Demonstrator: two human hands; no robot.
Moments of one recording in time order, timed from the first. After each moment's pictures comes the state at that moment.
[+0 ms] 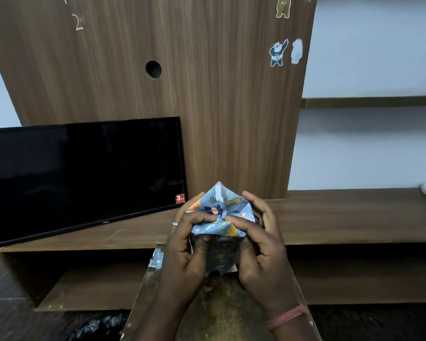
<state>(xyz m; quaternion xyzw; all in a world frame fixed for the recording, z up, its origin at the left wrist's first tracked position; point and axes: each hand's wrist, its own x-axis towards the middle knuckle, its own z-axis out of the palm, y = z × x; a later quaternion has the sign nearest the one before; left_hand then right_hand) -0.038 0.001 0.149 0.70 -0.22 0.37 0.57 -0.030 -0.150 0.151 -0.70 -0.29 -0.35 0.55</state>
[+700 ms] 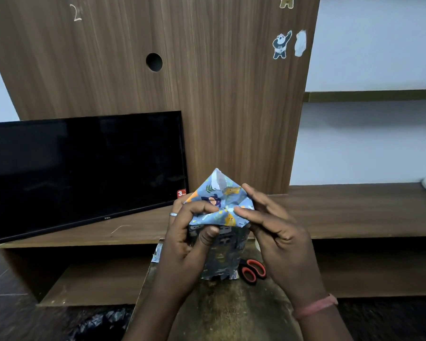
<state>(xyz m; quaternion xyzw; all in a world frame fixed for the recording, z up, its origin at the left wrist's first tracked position) -0.043 0.012 0.161 0.71 -0.24 0.33 0.58 -0.032 -0.165 0.170 -0.69 -0.31 -0.28 0.59</state>
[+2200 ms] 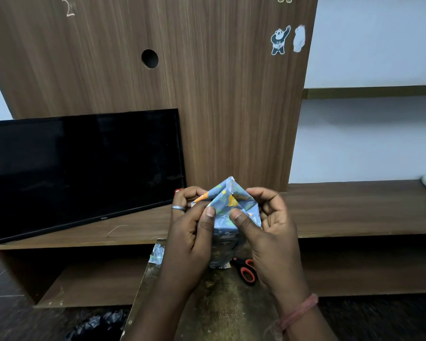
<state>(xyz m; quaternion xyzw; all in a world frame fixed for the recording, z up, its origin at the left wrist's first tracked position) -0.030 -0.002 0.167 0.76 -0.20 0.37 0.50 -0.024 -0.140 0.171 -0.52 -0.16 -0.18 0.82</state>
